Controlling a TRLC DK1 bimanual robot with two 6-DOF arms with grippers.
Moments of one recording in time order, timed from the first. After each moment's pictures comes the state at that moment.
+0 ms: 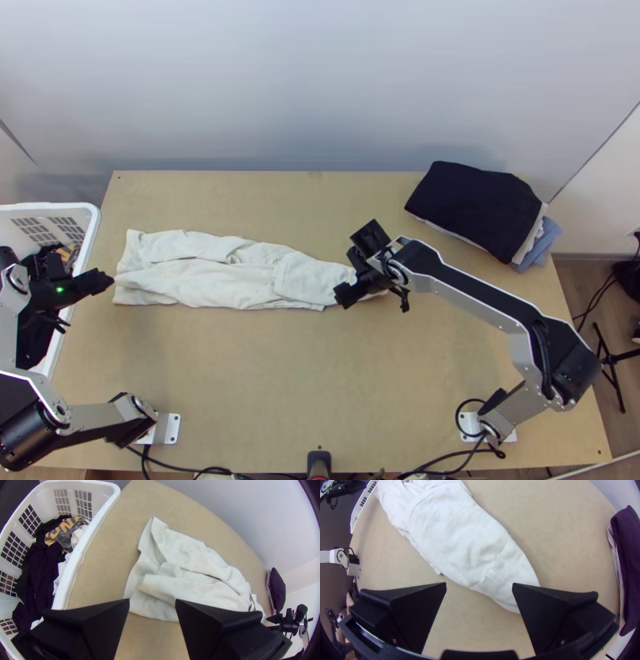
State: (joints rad) left arm 0.75 1.36 1.00 -0.79 0.46 0.30; right arm 0.72 1.71 1.25 -0.69 -0.12 0.14
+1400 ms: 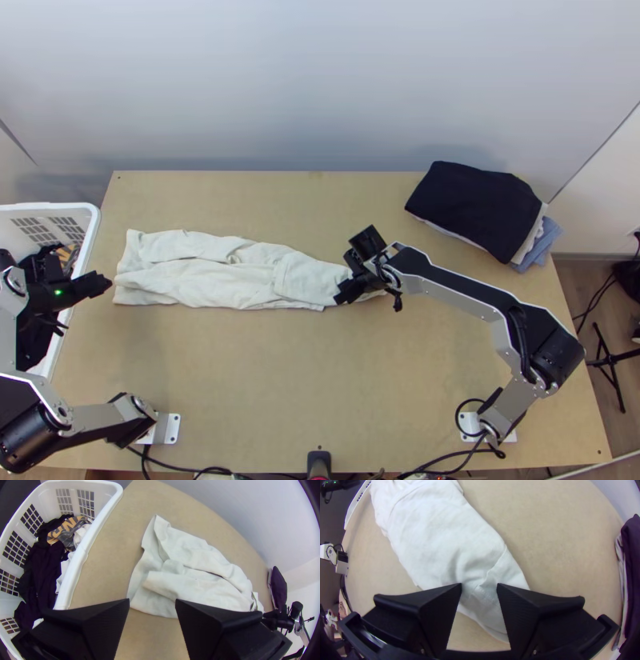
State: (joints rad) left arm 0.77 1.35 0.99 -0.81 0.45 0.33; right arm 0.70 1.80 1.18 -0.49 -0.10 0.07
